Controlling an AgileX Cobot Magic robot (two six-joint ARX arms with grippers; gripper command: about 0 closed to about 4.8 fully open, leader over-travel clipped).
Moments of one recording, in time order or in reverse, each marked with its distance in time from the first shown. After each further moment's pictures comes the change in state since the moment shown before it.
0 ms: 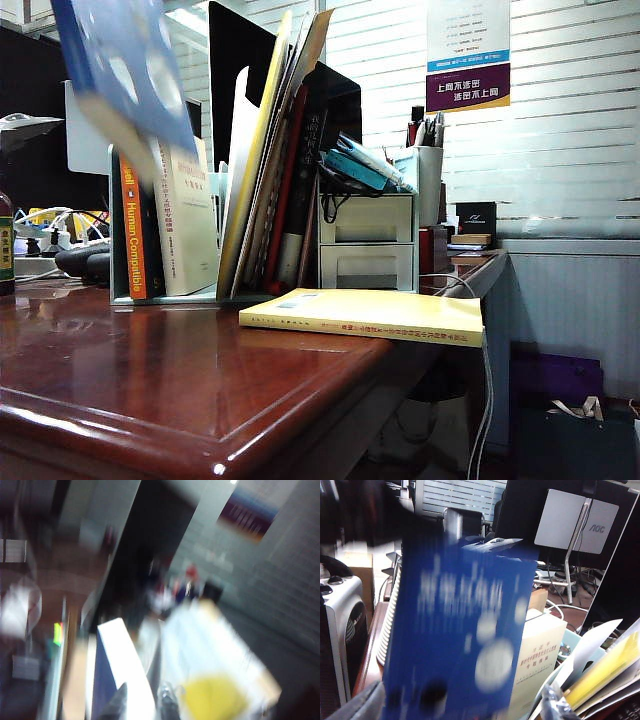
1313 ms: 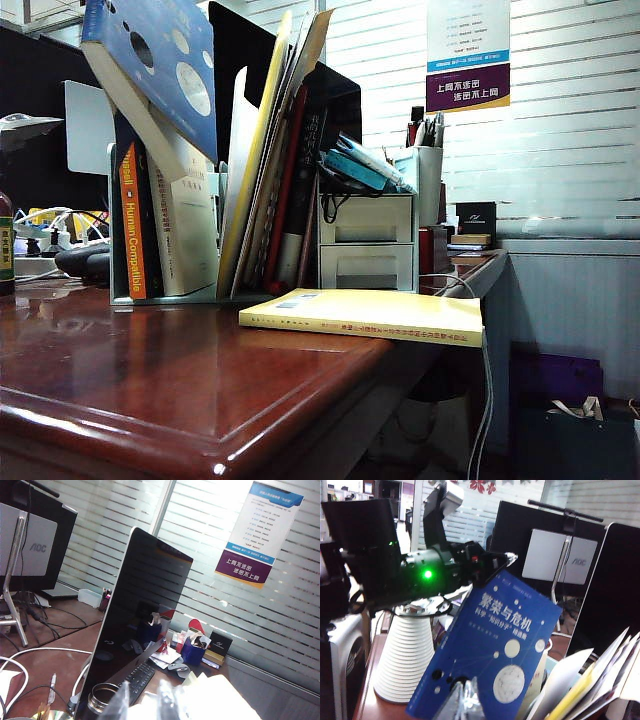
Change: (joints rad) left arm -0.003 0.398 0.138 0.460 -0.068 0.098; right arm 0.002 -0.130 0.003 -0.030 0.002 -0.003
